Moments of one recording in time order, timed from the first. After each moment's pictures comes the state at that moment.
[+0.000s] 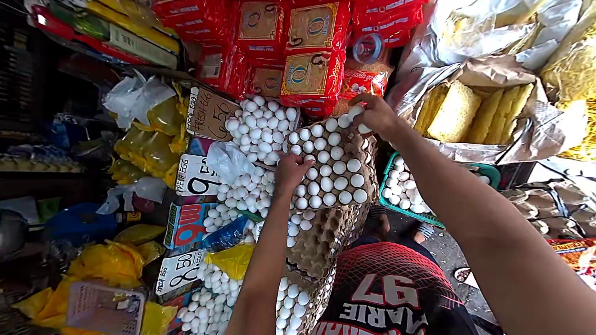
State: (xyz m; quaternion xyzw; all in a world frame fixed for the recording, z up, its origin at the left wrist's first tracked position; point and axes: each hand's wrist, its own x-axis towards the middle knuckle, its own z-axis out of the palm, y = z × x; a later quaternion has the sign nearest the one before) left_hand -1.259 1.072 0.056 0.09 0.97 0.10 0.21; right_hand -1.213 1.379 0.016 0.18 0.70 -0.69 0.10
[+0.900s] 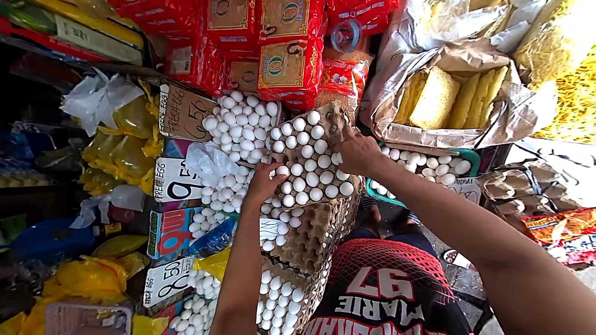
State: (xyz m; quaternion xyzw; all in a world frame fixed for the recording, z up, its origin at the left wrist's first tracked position) left_hand -1.247 1.001 0.053 0.18 0.94 0.13 0.25; right_hand -1.132 1.317 0.033 0.06 0.95 -0.26 0.19
